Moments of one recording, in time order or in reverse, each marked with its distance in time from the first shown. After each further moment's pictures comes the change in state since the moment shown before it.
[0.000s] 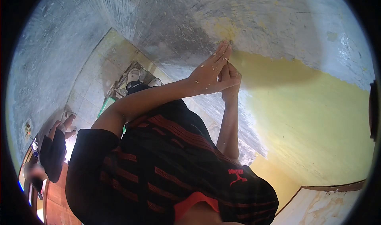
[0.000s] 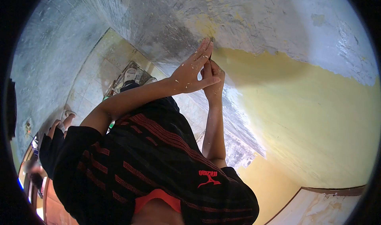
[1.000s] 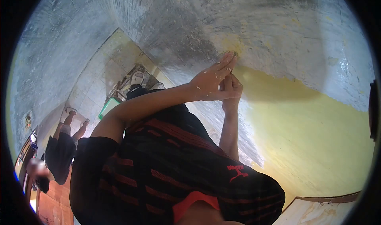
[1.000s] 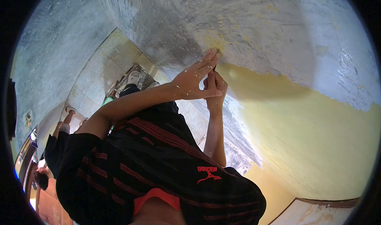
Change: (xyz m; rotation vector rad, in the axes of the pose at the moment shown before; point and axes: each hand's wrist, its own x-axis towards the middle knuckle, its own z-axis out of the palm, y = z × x) left_hand 0.012 0.003 -0.033 0.102 -0.074 0.008; right_hand 0.010 -0.003 0.012 0.089 0.011 0.085
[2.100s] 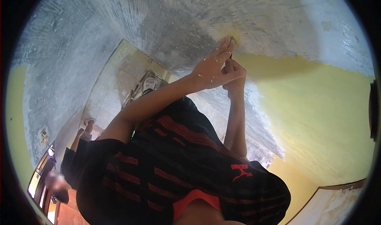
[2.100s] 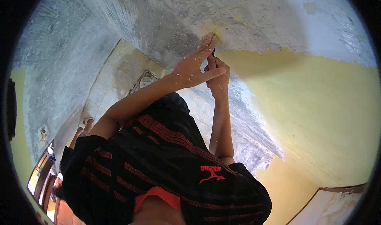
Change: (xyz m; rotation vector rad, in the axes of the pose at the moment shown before) left_hand 0.010 0.004 -0.017 -0.028 -0.053 -0.124; right_hand -0.001 -0.022 0.016 -0.014 0.028 0.130
